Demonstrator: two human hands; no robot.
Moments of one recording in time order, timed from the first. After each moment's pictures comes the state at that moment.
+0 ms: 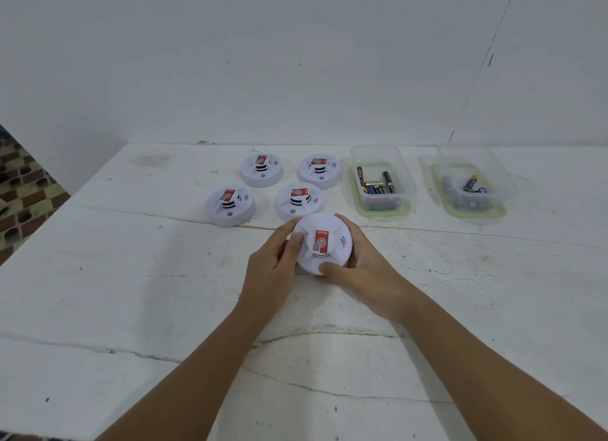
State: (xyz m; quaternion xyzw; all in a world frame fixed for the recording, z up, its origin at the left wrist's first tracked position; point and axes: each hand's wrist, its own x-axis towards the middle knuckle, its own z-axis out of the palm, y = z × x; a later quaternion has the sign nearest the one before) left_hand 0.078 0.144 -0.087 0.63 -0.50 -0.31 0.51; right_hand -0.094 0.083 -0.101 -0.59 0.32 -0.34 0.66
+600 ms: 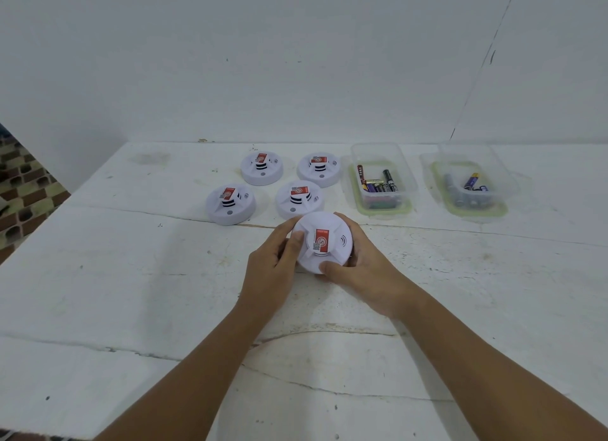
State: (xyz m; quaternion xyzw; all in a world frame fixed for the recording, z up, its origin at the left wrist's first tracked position) left_hand 0.078 0.145 -0.086 0.63 -0.50 -0.31 0.51; right_hand -0.095 0.084 -0.096 -0.60 0.31 -0.33 0.65
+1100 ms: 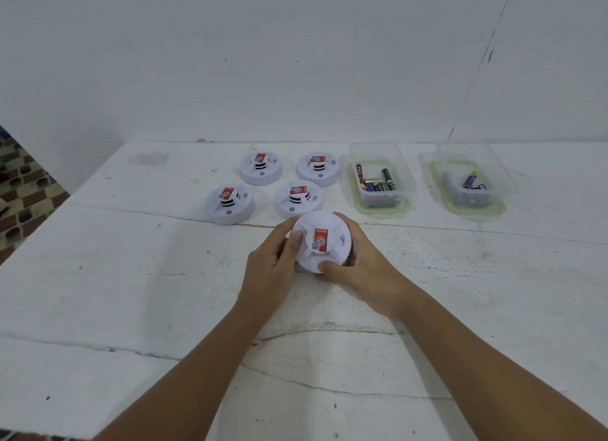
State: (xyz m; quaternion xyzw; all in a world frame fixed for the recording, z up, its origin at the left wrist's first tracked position) left_hand 0.077 0.145 -0.085 0.63 -0.49 -0.31 0.52; right_hand -0.094 0.083 -0.099 -0.60 0.32 -0.33 0.66
